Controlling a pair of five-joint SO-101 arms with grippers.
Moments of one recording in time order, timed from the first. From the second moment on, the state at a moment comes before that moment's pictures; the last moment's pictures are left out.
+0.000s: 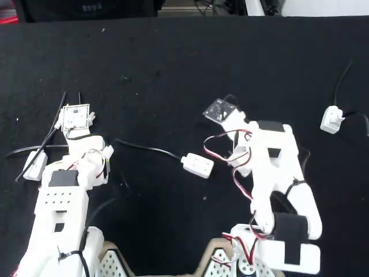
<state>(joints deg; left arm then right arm) -7.8 -51.8 70.5 45.9 0.9 6.3 -9.9 44.2 58.7 48.7</state>
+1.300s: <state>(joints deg) -7.8 -51.8 70.5 45.9 0.9 3.4 -2.2 38.5 65.3 40.9</state>
